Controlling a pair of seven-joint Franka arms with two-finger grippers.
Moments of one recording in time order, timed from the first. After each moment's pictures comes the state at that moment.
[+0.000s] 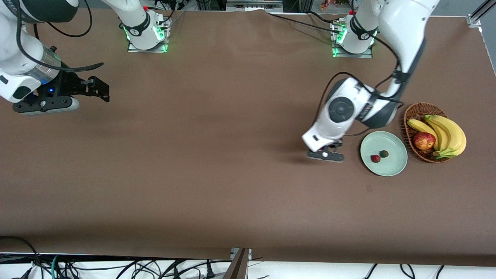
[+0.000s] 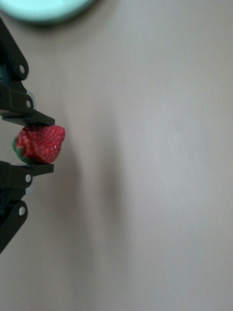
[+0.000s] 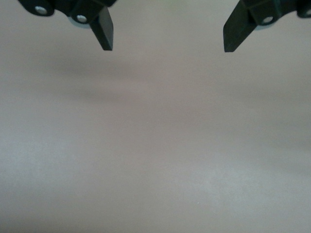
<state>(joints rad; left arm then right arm) -0.09 0.48 -0.29 -1.83 0.24 2.18 -0.30 0.24 0.03 -0.10 -1.66 0.01 1.65 0.02</state>
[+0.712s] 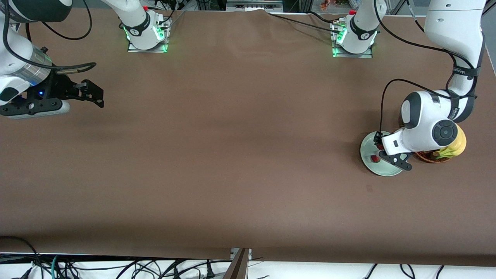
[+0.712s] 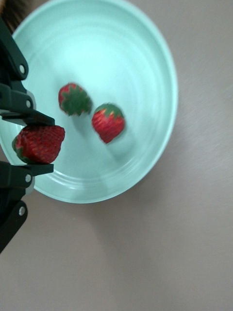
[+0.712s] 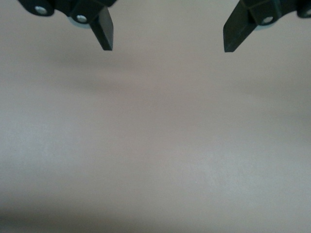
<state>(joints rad) -0.06 0.46 0.12 -1.96 -0.07 2.20 0.57 0.24 0.09 -0.10 -1.56 0.01 1.66 0.00</state>
